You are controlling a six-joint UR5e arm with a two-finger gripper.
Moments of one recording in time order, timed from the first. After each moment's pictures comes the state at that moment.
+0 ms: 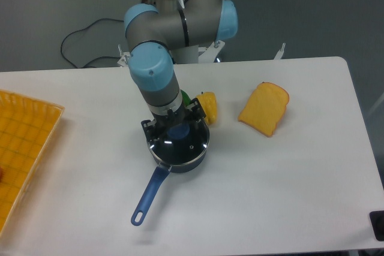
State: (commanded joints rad) arm 2.26 -1.86 -1.69 -1.15 1.70 -0.21
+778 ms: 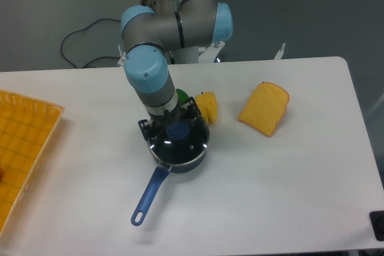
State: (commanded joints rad) arm 2.28 -1.85 -1.70 -1.15 1.69 -0.19
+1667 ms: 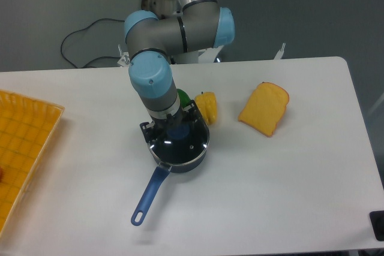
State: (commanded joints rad) arm 2.29 -1.87 -1.71 -1.14 1.67 -0.19
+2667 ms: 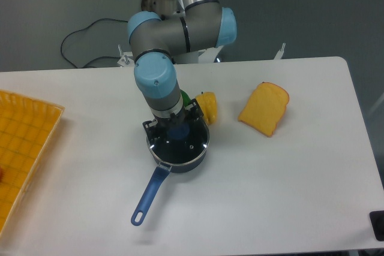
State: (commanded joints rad) arm 2.29 -1.87 -1.74 -1.14 1.67 -0.19
